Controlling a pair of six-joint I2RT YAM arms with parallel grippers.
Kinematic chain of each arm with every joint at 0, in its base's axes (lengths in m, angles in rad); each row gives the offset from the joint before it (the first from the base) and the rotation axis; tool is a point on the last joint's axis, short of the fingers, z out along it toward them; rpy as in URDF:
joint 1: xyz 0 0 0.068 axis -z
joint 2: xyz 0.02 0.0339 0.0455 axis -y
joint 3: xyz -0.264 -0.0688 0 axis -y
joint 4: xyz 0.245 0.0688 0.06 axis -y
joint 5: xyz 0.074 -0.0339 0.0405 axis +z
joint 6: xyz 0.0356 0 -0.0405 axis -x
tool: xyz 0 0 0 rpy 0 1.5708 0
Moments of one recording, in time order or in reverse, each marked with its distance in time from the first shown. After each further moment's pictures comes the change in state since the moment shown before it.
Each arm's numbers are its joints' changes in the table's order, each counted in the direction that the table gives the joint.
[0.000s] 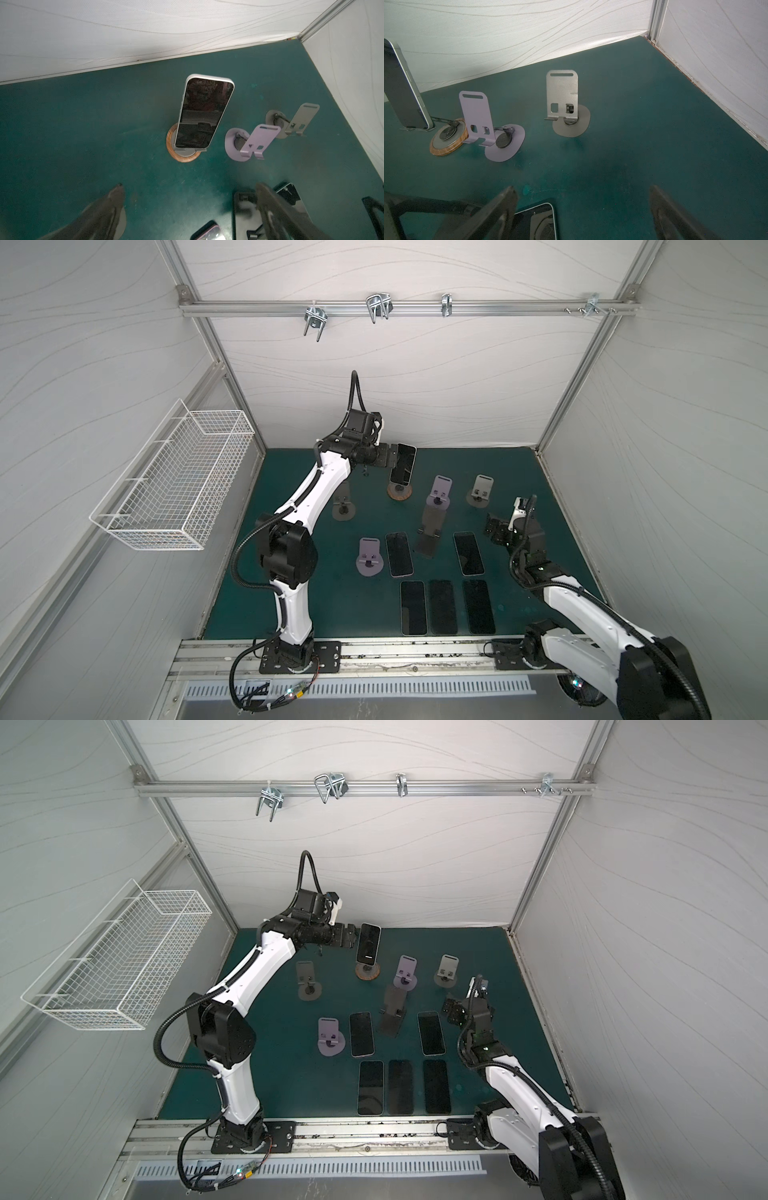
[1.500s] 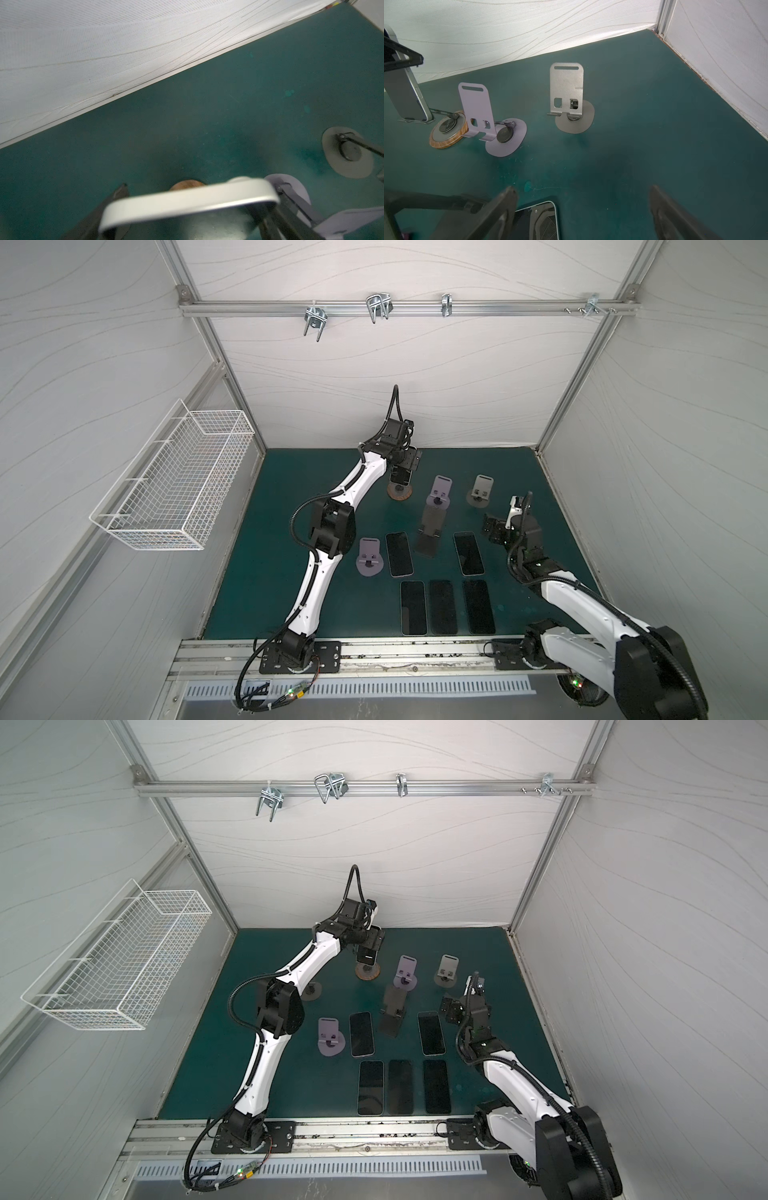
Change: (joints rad) left arm 0.080 -0.485 0.391 0.102 0.145 -0.181; right arm 0.000 -0.053 0.023 0.000 0.026 0.011
